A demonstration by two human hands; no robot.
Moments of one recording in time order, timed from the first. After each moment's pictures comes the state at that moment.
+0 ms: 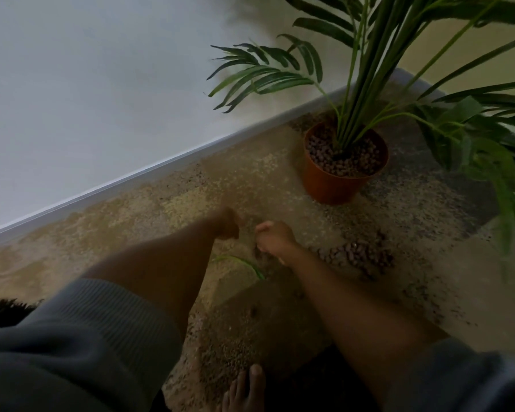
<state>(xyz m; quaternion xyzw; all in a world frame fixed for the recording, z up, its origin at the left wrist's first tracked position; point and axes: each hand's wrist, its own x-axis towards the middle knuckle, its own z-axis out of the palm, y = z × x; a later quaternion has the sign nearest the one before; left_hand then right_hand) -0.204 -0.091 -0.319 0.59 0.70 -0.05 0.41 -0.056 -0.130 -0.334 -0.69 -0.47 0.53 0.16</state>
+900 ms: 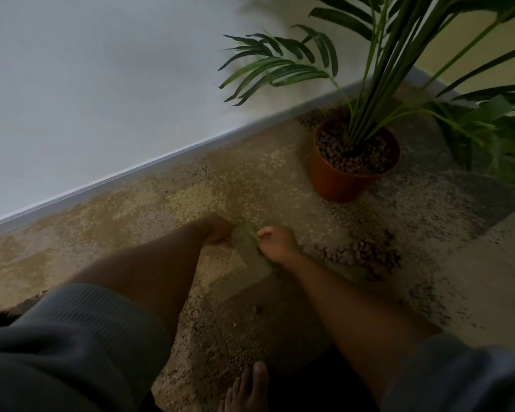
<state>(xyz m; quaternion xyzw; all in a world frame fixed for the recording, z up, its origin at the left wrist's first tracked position) -0.236 -0.103 -0.341 0.41 0.75 0.05 0.51 -0.064 -0.138 -0.362 -0.68 -0.56 0.46 0.12</state>
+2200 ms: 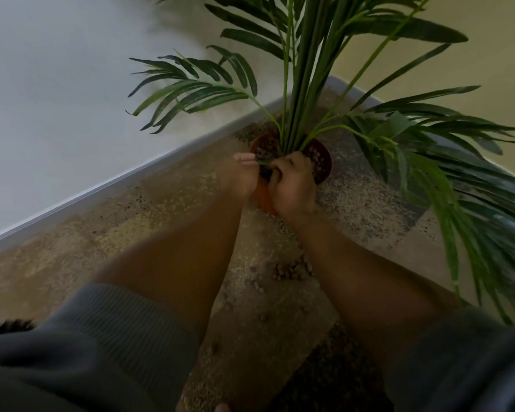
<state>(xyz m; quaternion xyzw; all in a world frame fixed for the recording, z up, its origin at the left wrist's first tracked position) -0.048 0.010 -0.279 0.43 0.63 0.44 0.47 0.053 -0.053 -0.269 -0.71 -0.63 -0.01 0.33</state>
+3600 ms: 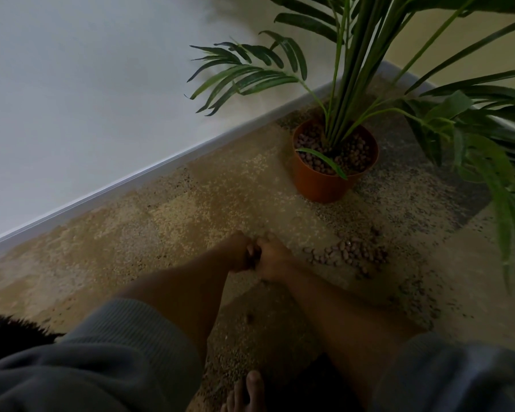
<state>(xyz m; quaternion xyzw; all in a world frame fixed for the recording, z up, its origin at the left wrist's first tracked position) -0.167 -0.125 -0.350 0.78 0.56 -0.13 0.26 -0.044 -0.151 -0.368 -0.65 -0.67 0.36 0.01</state>
